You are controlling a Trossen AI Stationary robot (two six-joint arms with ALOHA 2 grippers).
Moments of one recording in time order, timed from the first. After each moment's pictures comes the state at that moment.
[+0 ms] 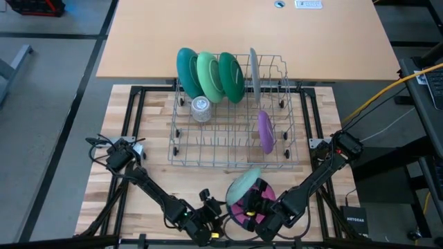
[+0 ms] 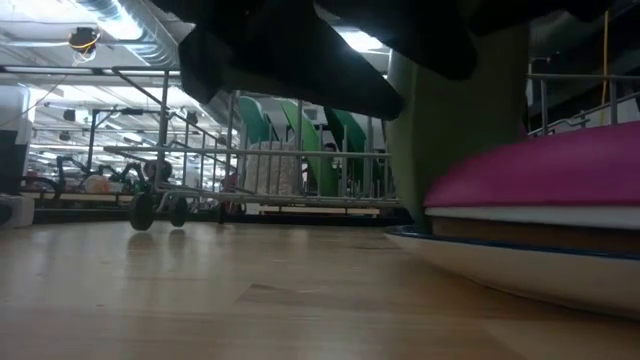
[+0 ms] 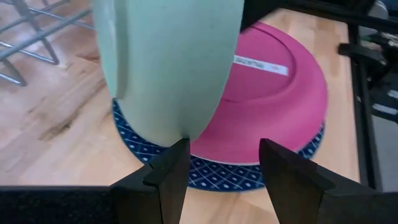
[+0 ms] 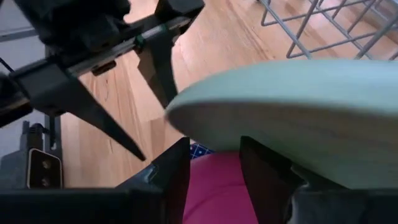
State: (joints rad) left arm -0.68 2.16 1.49 -0.12 -0.87 -0.78; right arm 0.77 1.86 1.38 -0.57 0.73 0.94
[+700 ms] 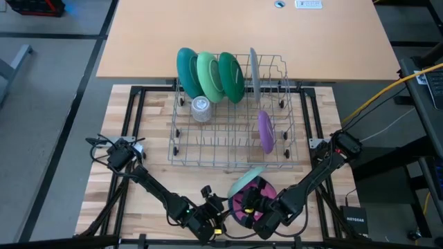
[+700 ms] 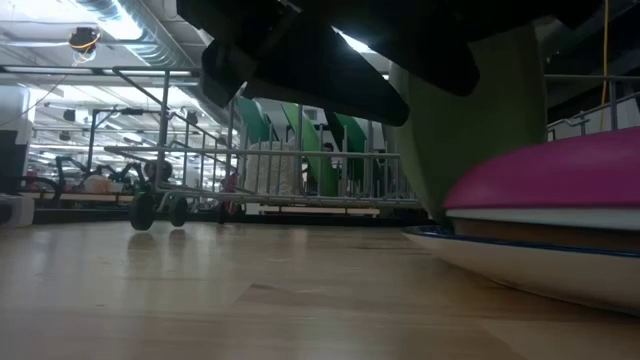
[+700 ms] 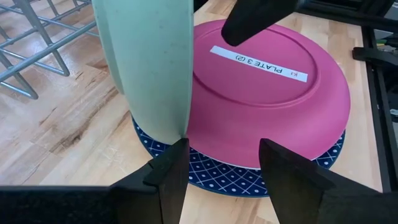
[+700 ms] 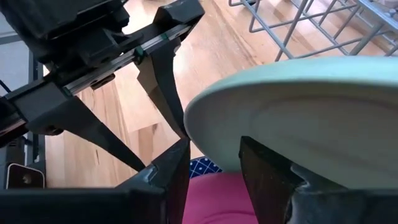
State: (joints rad) left arm -0.66 2.16 1.49 -0.12 -0.87 -0.75; right arm 0.75 1.86 1.38 -0.58 0.75 0.94
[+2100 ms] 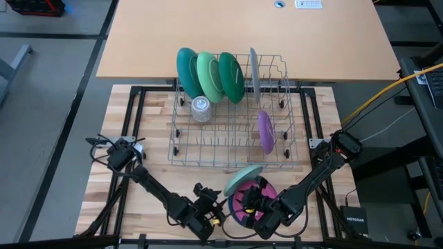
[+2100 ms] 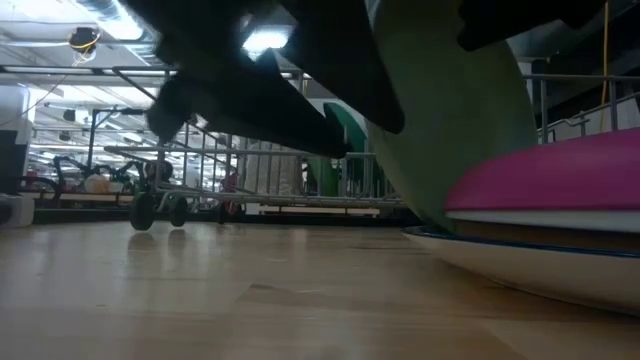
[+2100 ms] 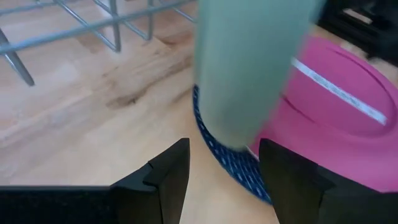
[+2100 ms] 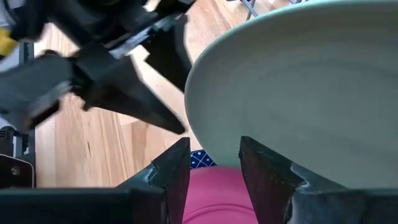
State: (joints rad) left arm -0.65 2.16 1.49 -0.32 -0.98 -1.20; right arm 0.75 1.86 1.38 -0.61 0.75 0.94
